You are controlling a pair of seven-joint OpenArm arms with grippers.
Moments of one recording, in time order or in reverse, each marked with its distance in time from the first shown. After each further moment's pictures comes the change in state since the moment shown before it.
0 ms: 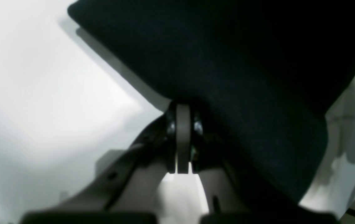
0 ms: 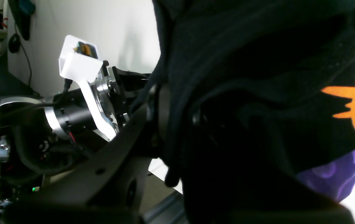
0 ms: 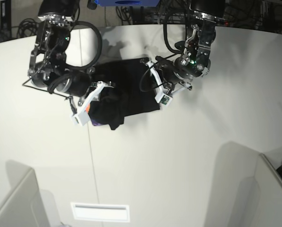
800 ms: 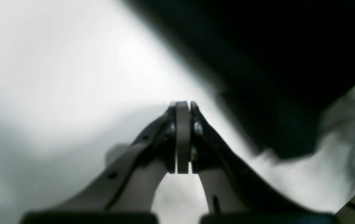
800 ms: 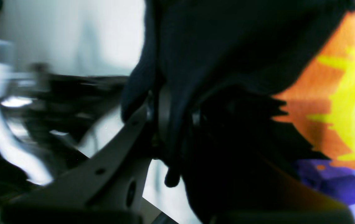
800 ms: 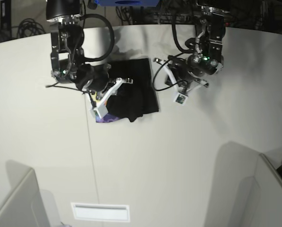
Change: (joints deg) left arm 3.4 -1.8 -7.6 10.0 0.2 0.4 9.8; right arm -1.1 0.9 -11.3 -11.6 -7.4 -2.4 14.4
